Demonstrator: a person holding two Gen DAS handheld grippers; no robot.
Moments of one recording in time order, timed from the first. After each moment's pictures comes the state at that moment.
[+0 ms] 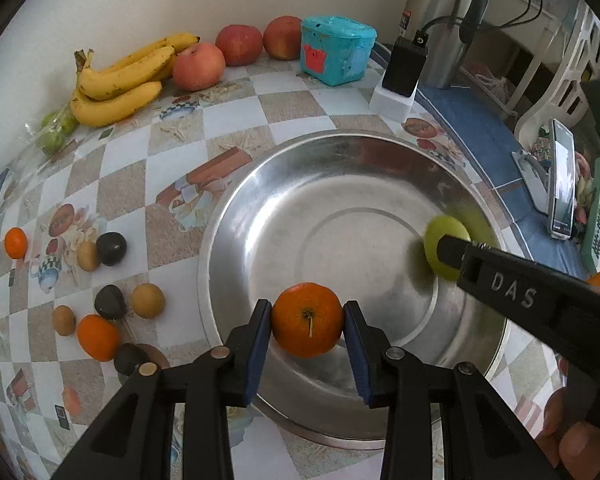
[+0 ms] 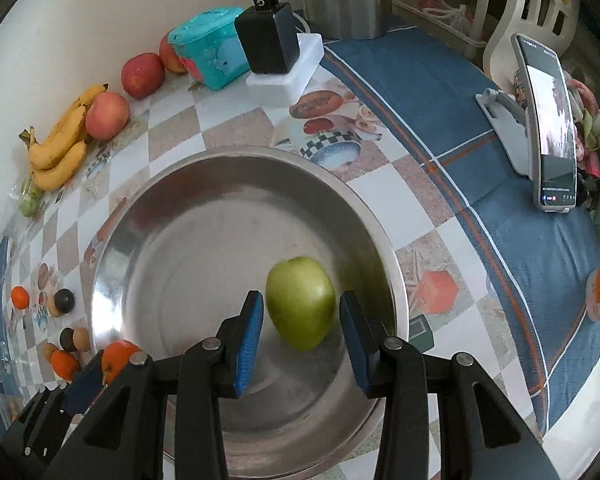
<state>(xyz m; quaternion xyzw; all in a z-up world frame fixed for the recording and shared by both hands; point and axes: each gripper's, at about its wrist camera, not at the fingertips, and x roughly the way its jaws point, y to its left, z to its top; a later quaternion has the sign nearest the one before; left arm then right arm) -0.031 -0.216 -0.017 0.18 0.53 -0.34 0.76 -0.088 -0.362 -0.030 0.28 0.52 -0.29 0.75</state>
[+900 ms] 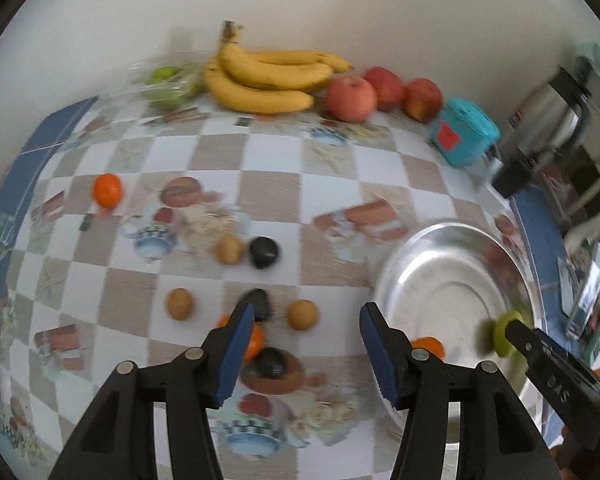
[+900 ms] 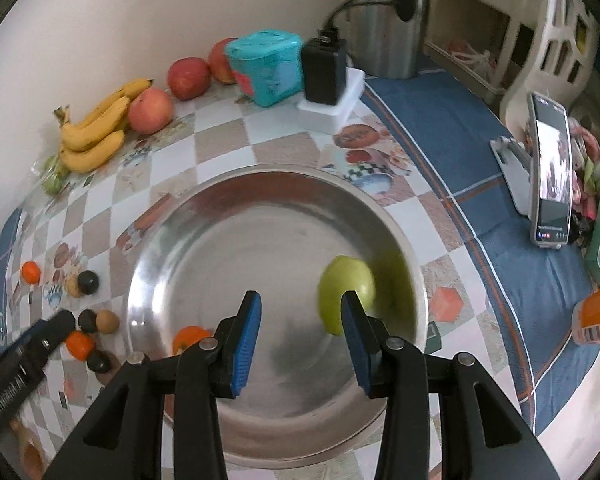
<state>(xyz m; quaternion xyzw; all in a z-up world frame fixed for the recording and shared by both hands) 0.042 -0.121 0.021 0.06 0.54 -0.22 0.81 -0.076 -0.323 -0.001 0.23 0.51 -0.26 0.79</state>
